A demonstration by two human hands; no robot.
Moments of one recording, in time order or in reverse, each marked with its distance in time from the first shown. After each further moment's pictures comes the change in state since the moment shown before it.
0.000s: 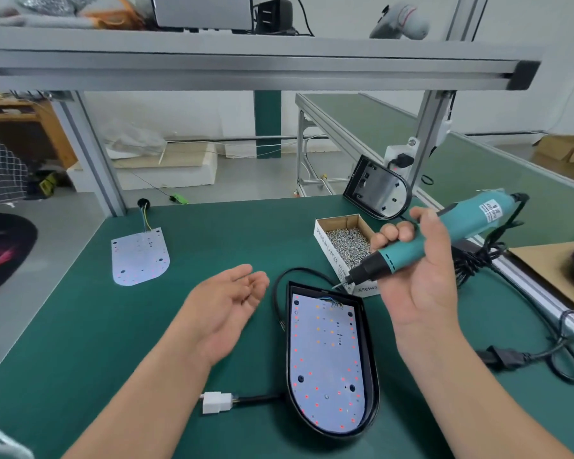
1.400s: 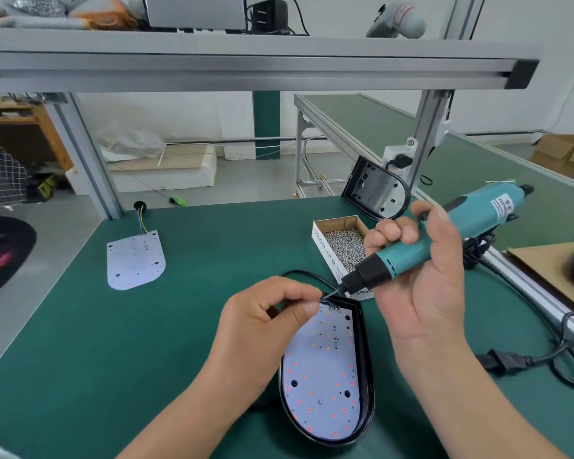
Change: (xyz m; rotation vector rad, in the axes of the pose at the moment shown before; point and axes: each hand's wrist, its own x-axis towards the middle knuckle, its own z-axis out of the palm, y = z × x) left_hand -0.046 -0.032 0.032 0.666 -0.213 0.621; right_hand -0.021 -0.008 0.027 0.075 -0.114 0.001
